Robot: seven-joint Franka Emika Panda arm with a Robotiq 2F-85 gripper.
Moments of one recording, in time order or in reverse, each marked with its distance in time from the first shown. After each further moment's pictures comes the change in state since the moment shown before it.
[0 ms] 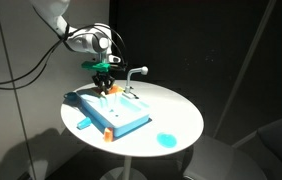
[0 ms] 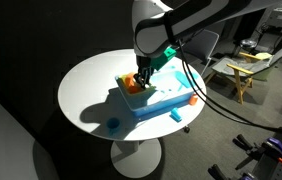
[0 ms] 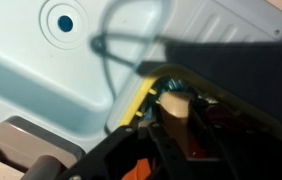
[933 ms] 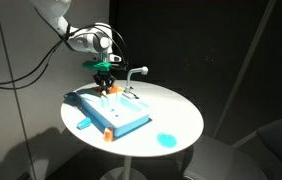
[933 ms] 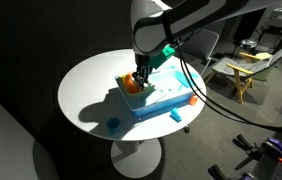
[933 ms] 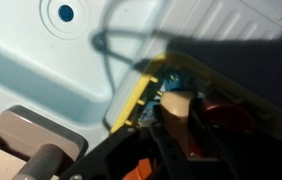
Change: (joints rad) arm 0.000 0.014 0.000 0.031 0.000 -0.001 0.000
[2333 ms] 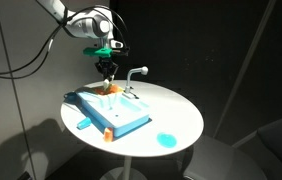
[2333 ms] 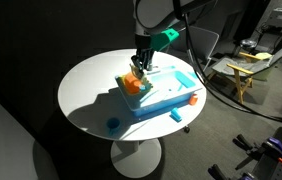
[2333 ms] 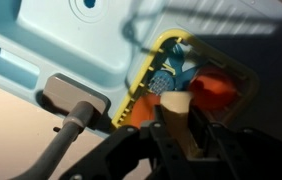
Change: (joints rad) arm 0.000 -0.100 -0.008 0.003 0.000 -0.030 0.004
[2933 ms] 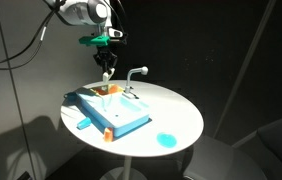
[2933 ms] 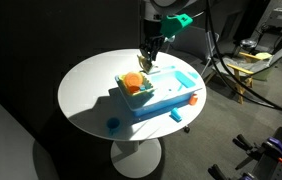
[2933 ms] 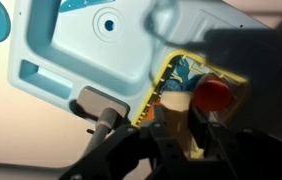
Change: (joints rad) arm 0.000 -0.153 -0.018 -0.115 -0.017 -0.037 0.044
